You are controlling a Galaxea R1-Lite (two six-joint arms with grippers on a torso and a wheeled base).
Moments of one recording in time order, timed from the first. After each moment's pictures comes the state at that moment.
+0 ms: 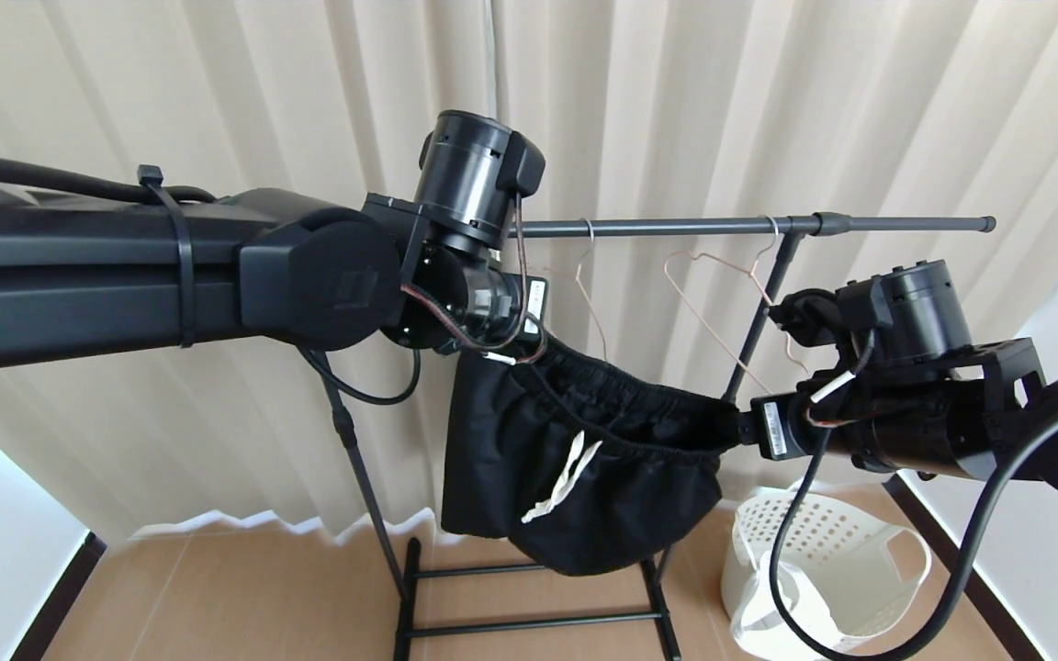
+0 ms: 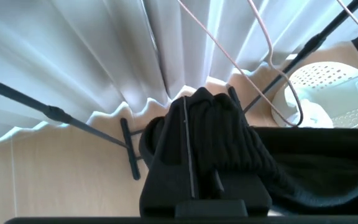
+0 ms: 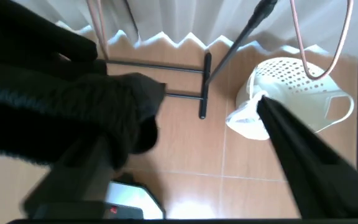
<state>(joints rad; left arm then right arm) -0.69 2.01 -1.73 0.25 0.45 -0.15 0.43 1.70 -0.96 -0.04 -0.26 0.18</state>
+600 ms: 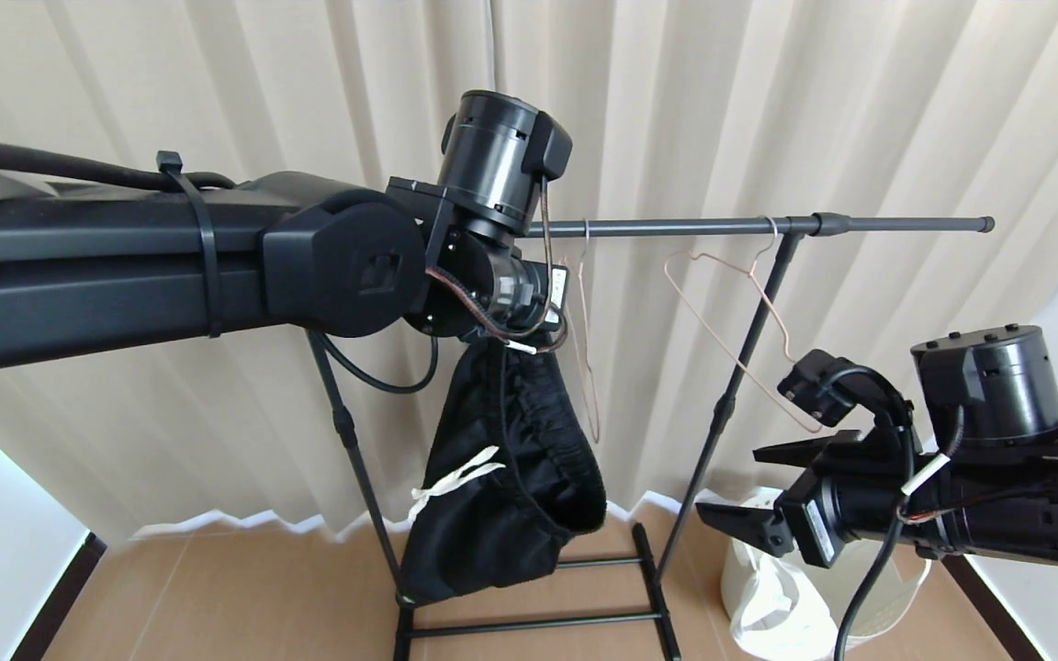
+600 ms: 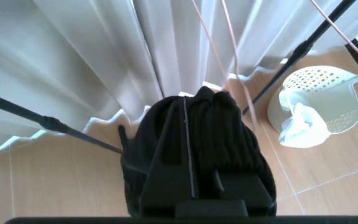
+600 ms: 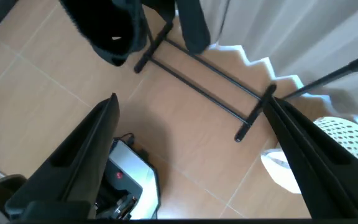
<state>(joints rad) -0.72 2.04 -1.82 0.28 0.47 -0.14 0.43 1.56 -0.68 -0.21 0.19 -0.09</state>
